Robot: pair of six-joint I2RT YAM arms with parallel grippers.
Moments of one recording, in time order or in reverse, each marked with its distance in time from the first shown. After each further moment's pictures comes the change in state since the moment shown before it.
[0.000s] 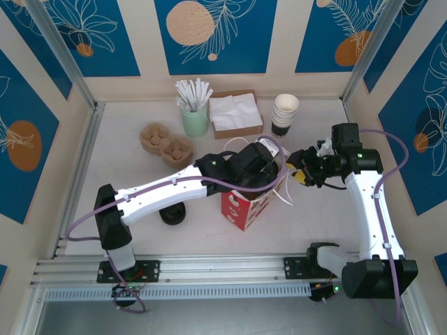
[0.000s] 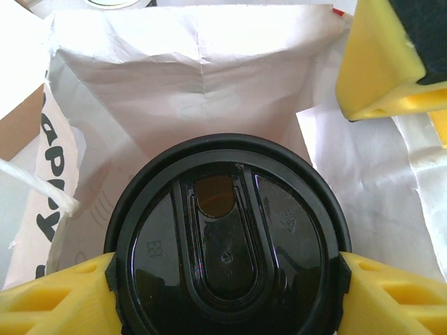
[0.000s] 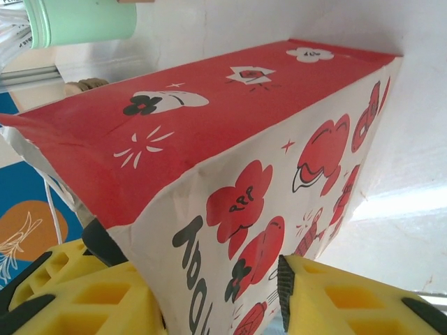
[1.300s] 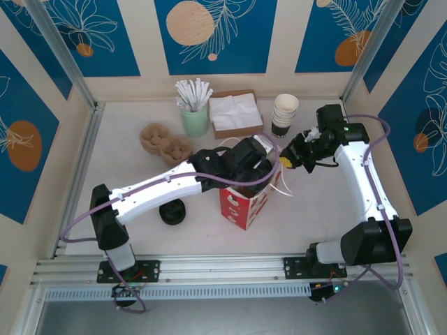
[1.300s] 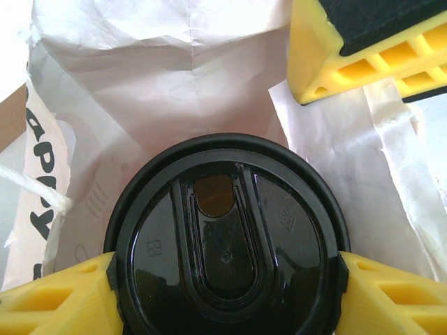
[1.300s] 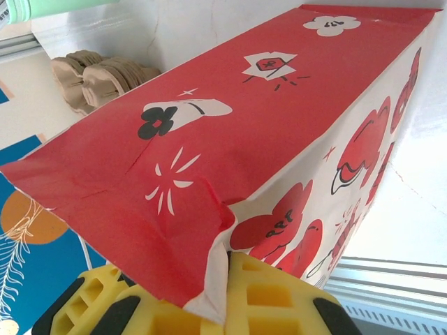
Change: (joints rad) left arm 0.026 -0.026 0.006 -0.065 0.039 -0.014; right arm 0.098 0.245 0.201 -0.059 -0.029 0.045
